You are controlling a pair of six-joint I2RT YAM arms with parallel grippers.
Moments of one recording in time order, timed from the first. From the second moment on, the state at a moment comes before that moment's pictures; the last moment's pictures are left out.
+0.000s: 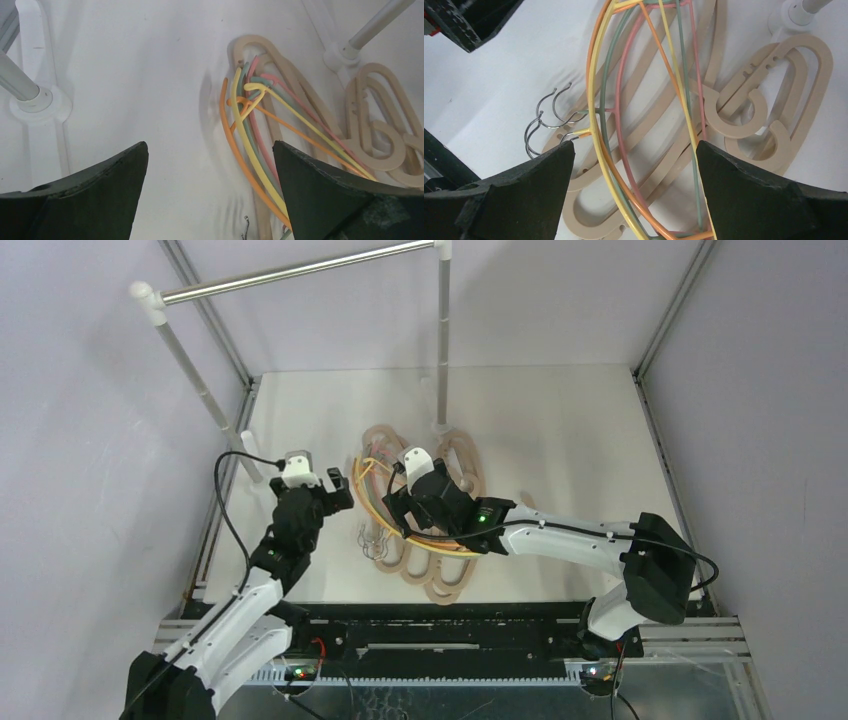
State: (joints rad) left arm -0.37 0.76 0.38 0.11 -0.38 -0.28; right arm 1.09 1.53 1.10 -0.16 0.36 0.20
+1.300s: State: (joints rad) left arm -0.37 0.84 0.38 0.09 -0.37 -0.27; right arm 1.19 1.54 0.93 -0.18 0.26 0.21
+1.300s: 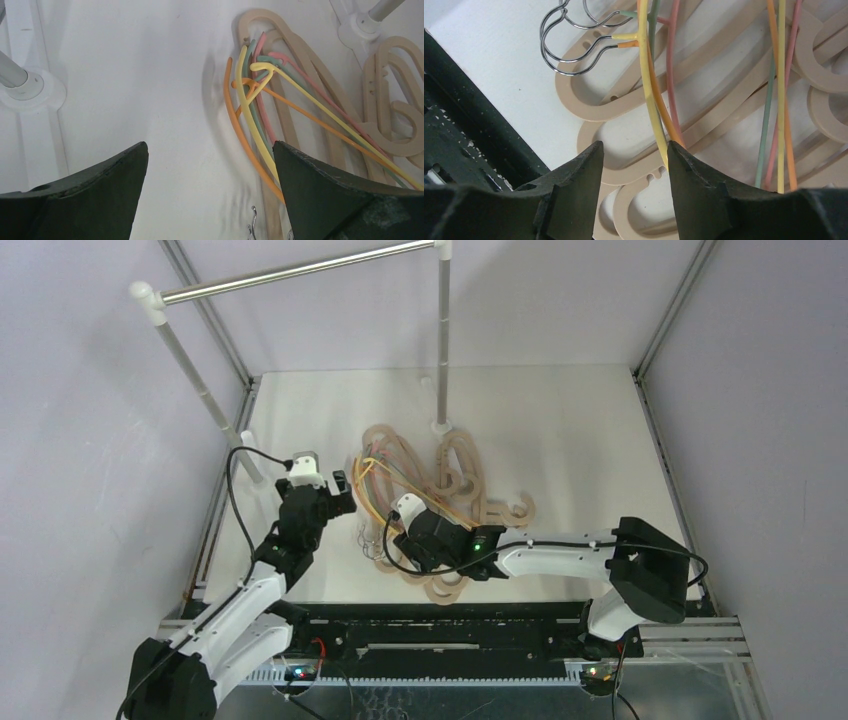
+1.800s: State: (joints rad) left arm -0.37 0.82 0.38 0.10 -0.38 -0.27; right arm 1.11 1.64 0.93 -0.15 0.26 0.21
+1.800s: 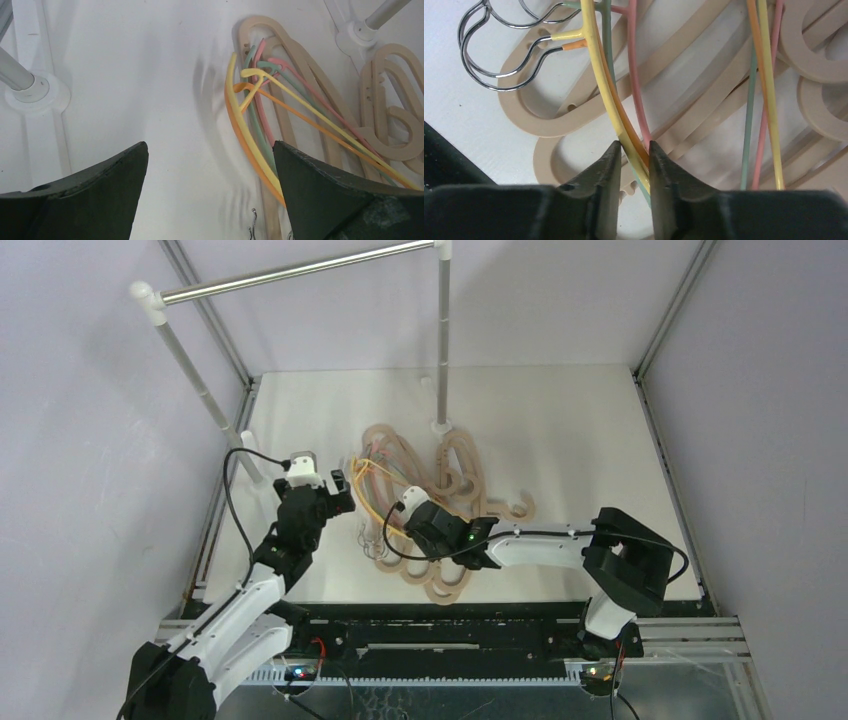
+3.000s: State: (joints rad) left arm -0.37 0.71 0.36 0.10 -0.47 -0.28; right arm 0.85 1.39 0.93 -0.11 -0.24 0.36
